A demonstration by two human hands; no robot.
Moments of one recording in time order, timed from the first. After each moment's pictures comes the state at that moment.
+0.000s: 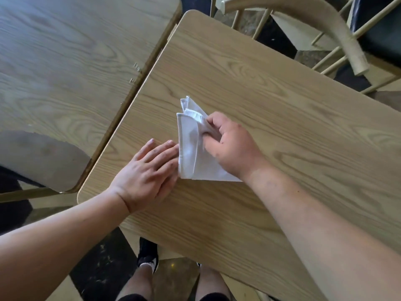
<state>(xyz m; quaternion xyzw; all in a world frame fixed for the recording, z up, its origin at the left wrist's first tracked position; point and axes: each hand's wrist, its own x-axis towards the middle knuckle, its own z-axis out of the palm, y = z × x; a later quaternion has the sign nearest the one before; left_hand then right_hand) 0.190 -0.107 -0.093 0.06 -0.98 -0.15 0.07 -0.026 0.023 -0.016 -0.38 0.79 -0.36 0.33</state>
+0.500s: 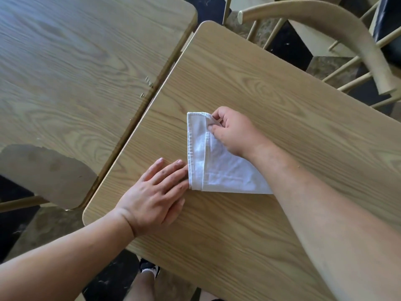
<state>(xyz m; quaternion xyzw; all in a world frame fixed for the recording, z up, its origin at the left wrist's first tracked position) 0.191 -0.111 -0.100 0.05 -0.99 -0.14 0.06 -0.084 -0.051 -0.046 -0.32 0.80 -0.28 0.41</state>
